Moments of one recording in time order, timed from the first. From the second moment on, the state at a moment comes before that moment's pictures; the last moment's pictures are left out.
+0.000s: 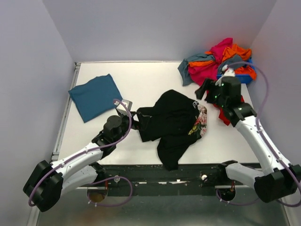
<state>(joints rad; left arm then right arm) -0.68 0.96 0.37 0.45 -0.08 -0.37 0.27 1.09 1.15 -0.41 0.10 0.39</state>
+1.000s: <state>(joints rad) -0.68 1.57 0.89 0.13 -0.06 -0.39 0.33 1.35 0.76 -0.21 -0.17 0.42</state>
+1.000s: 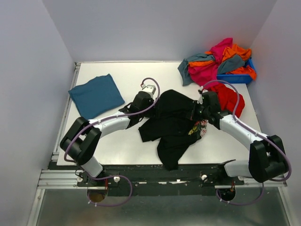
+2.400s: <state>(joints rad) -0.36 1.62 1.71 -0.43 -0.09 -0.49 0.16 1.40 1.81 -0.64 -0.17 0.43</state>
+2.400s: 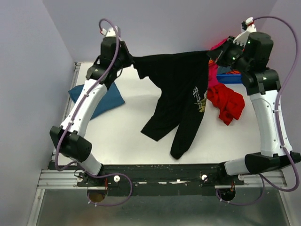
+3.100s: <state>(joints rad) -0.32 1.06 1.25 -0.57 -0.07 -0.51 0.19 1.12 0.99 -0.48 -0.59 0.46</state>
